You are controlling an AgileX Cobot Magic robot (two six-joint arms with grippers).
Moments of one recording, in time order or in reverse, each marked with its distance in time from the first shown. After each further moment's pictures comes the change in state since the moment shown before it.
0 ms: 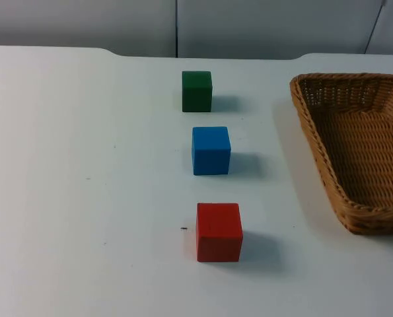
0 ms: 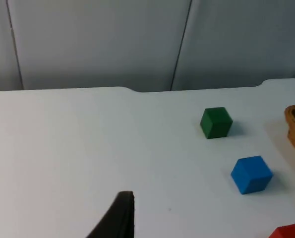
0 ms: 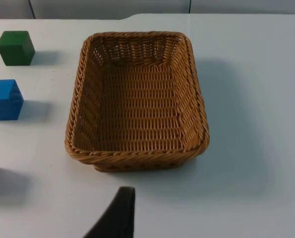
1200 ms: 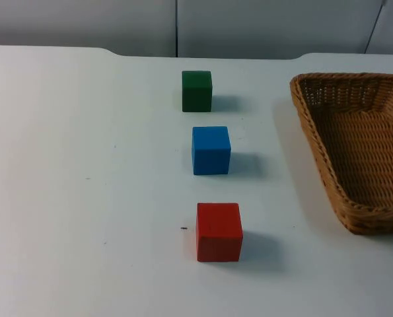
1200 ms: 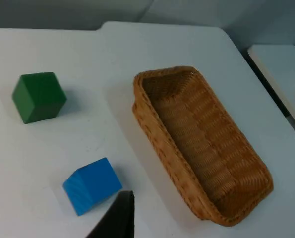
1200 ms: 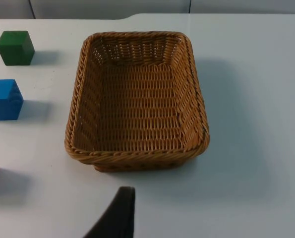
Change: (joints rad) right arm 0.000 0.000 0.000 0.000 0.000 0.000; left arm -0.141 0.941 -0.207 -0.963 -0.121 0.774
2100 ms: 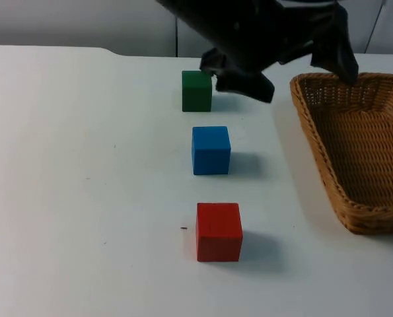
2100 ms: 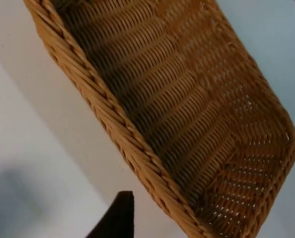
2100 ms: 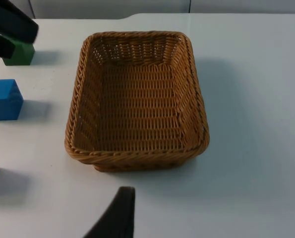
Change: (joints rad) right arm 0.000 0.000 0.000 0.000 0.000 0.000; left arm -0.424 0.752 -0.647 0.273 -0.060 -0.379
